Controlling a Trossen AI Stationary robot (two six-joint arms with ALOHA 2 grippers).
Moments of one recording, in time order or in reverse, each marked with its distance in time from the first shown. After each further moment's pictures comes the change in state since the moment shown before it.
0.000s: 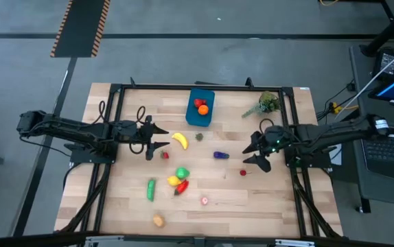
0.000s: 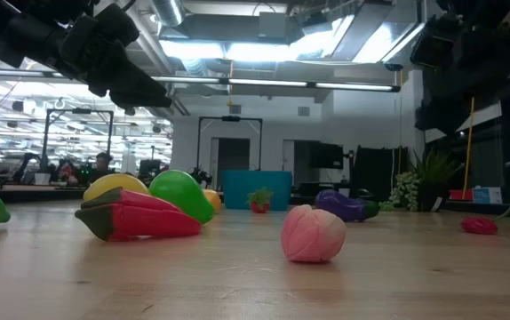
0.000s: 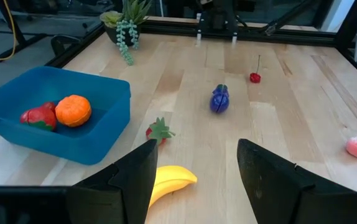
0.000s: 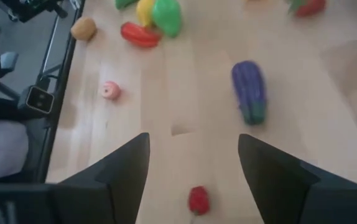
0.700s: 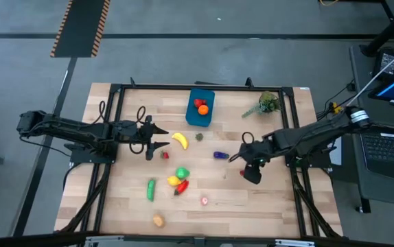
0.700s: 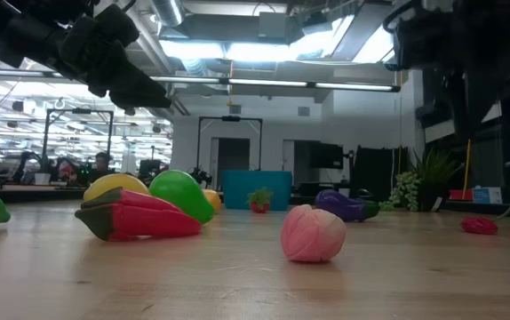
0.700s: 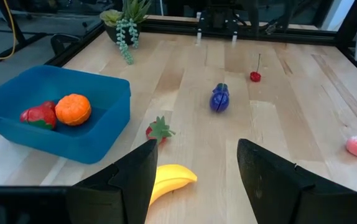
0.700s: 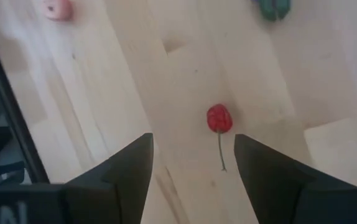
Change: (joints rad) left arm 0.000 0.000 0.000 -0.004 0.000 0.000; right arm 0.188 0.463 0.436 -0.520 0.050 0.261
